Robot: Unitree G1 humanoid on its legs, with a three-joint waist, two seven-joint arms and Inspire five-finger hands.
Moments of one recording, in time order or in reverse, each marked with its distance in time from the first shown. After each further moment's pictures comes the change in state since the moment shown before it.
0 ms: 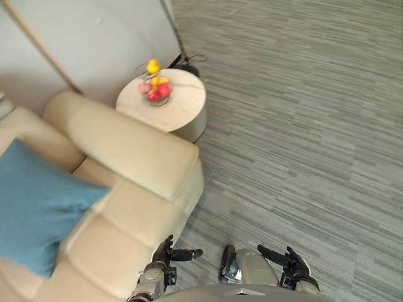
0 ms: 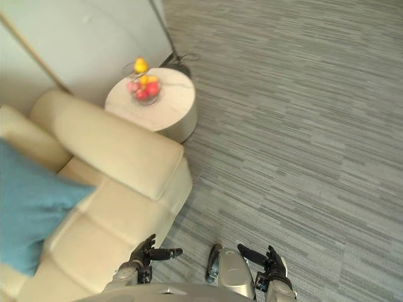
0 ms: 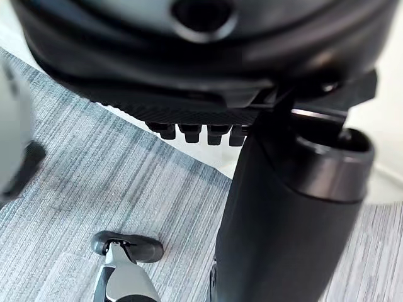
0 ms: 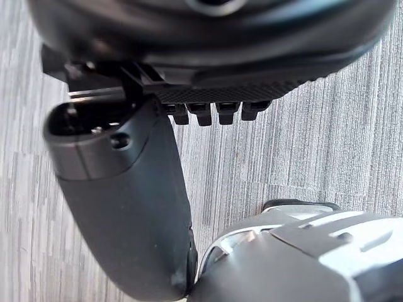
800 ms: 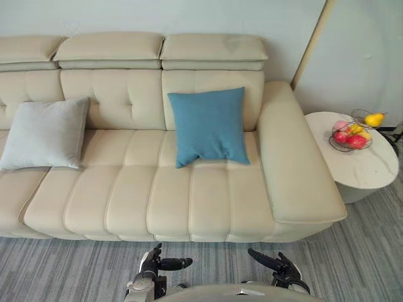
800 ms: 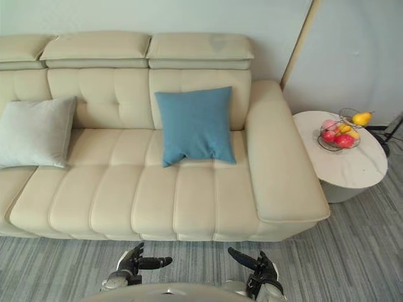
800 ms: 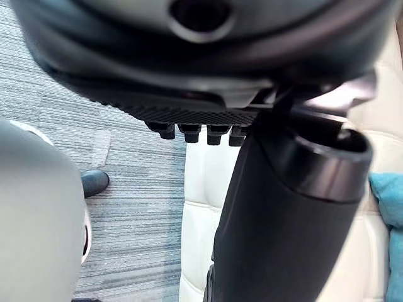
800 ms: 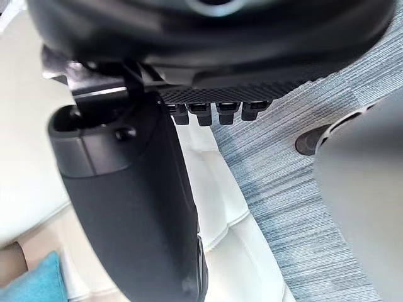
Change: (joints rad) left arm 0.036 0.051 -0.019 -0.018 -0.030 -0.022 0.027; right arm 0.012 0.083 -0.110 -0.021 0.021 -0.004 0.012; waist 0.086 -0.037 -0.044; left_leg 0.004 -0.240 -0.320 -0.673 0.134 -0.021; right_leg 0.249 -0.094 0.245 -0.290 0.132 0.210
